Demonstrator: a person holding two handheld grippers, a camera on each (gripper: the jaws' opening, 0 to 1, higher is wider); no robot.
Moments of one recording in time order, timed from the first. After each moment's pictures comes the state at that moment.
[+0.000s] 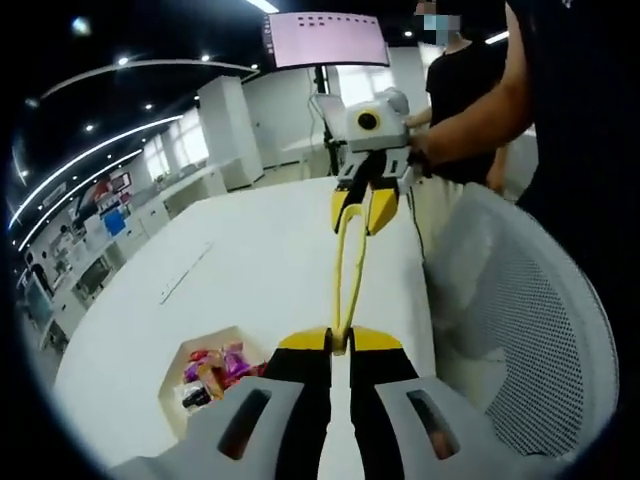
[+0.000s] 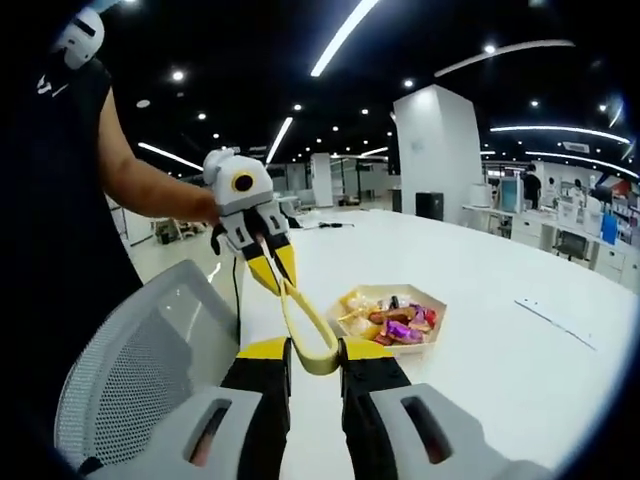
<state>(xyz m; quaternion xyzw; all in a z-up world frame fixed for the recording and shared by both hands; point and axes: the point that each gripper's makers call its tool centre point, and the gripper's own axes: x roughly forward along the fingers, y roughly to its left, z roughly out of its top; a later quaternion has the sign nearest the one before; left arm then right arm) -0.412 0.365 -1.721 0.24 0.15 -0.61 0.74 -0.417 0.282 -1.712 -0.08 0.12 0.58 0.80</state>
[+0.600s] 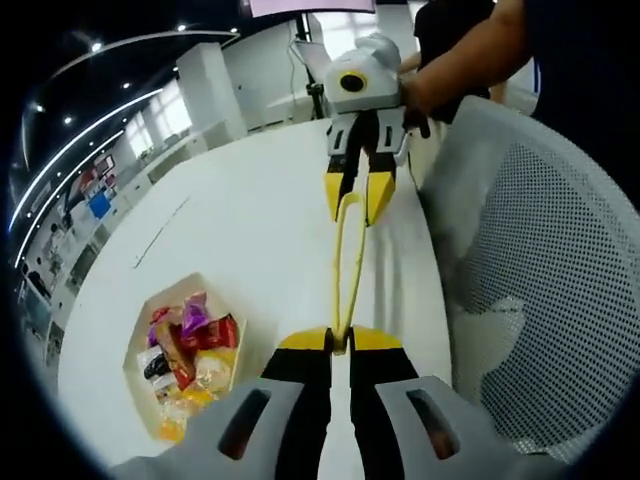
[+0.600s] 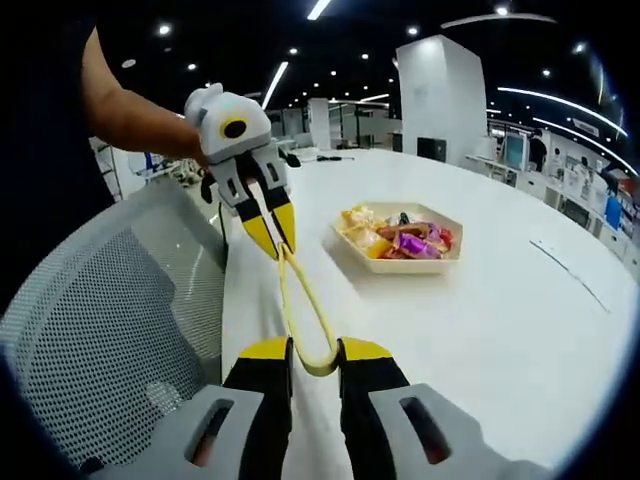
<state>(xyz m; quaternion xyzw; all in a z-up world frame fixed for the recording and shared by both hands) -0.411 0.369 -1.808 0.31 0.22 -0.61 0.70 -0.420 0.284 -1.810 -0.14 0.22 0.57 0.78</state>
